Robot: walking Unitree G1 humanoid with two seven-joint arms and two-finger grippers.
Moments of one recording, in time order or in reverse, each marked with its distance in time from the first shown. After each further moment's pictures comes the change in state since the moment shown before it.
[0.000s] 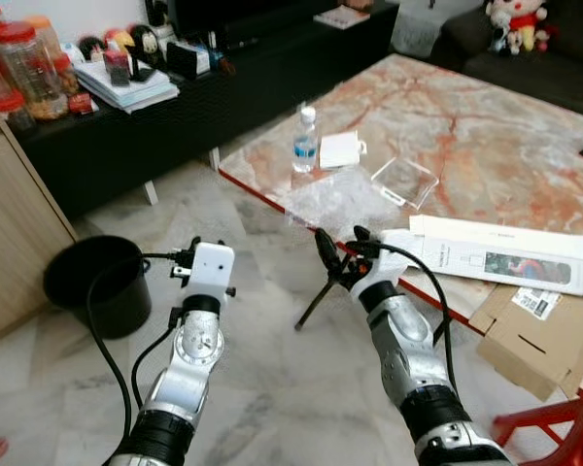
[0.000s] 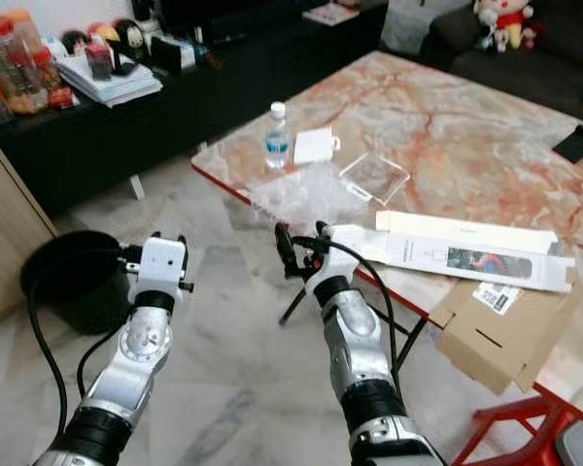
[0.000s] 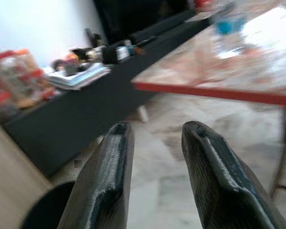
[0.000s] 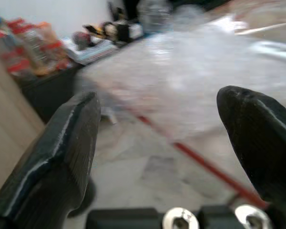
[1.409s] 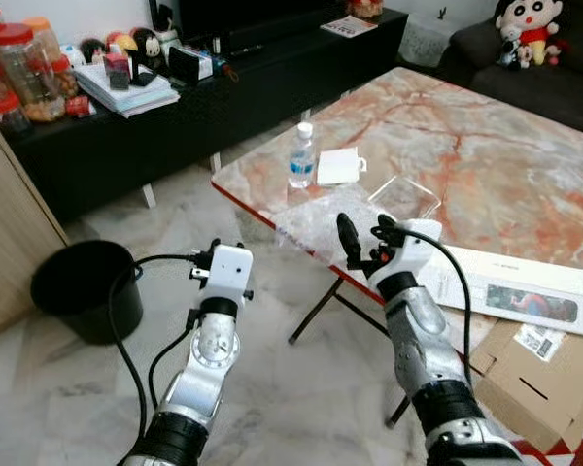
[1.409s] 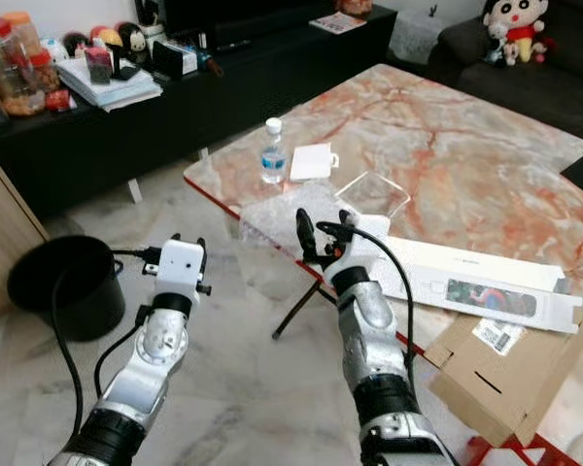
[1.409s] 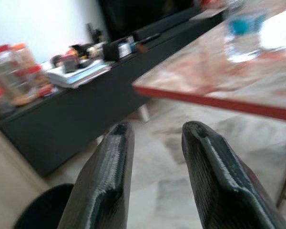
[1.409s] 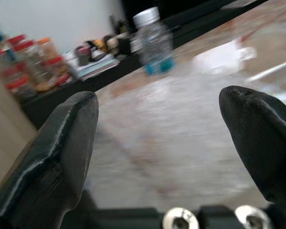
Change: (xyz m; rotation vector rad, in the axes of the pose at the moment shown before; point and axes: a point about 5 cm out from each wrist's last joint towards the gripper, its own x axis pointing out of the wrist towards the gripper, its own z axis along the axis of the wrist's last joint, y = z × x) left arm 0.000 0.008 -0.004 0.020 0.006 0.013; right arm 0.010 0.012 0.015 0.054 -0.064 0.007
